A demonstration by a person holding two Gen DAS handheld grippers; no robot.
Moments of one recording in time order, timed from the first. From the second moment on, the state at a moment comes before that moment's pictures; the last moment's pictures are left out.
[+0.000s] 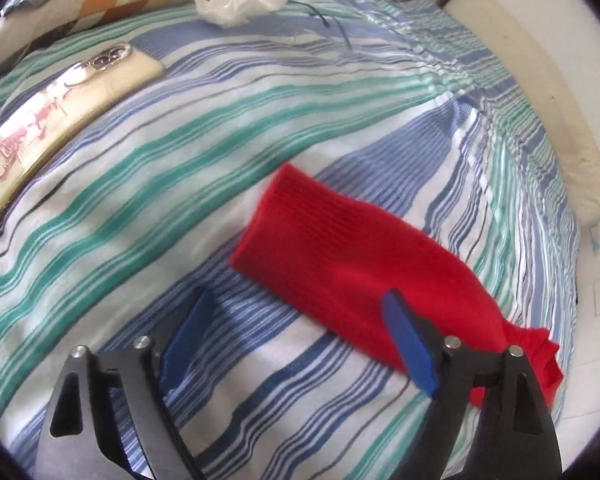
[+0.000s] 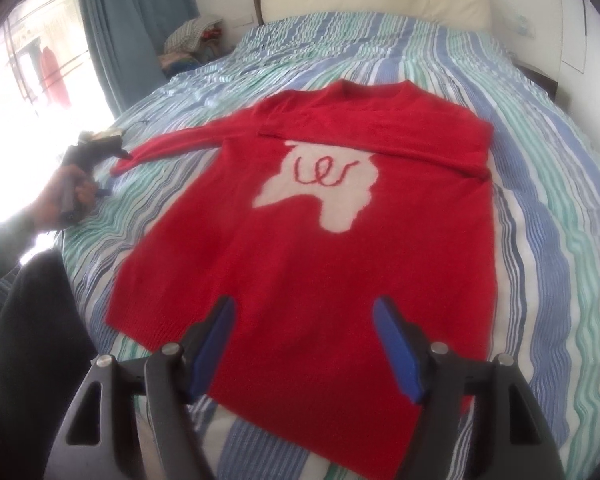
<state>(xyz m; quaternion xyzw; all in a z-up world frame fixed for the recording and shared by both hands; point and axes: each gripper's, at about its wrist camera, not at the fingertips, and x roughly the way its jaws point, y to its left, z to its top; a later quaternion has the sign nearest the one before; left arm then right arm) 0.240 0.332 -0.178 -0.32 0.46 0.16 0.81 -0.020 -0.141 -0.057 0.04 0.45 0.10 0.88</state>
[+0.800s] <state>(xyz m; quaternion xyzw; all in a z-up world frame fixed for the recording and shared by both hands) 0.251 -0.103 0.021 0.00 0.35 -0.31 0.88 -0.057 -0.190 -0.060 0.09 0.43 0.05 0.90</state>
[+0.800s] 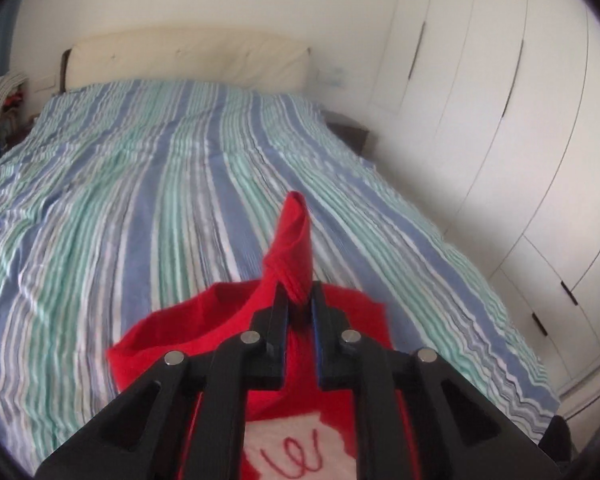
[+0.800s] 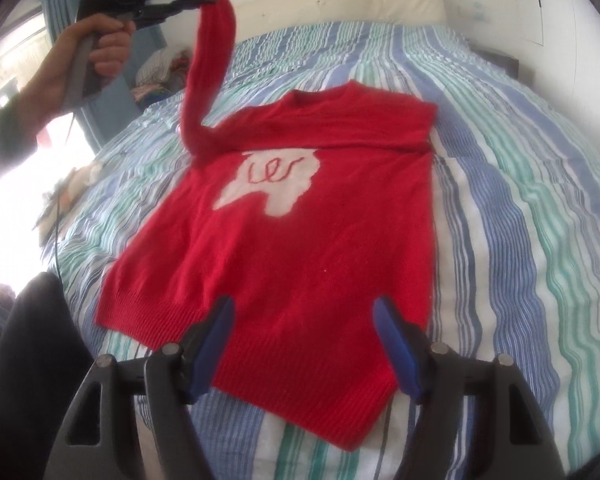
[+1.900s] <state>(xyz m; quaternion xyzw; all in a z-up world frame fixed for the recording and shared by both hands) 0.319 0.033 -0.164 0.01 0.56 -0.07 0.82 -0.047 -0.198 -0.088 0.09 0.46 0.05 0.88</state>
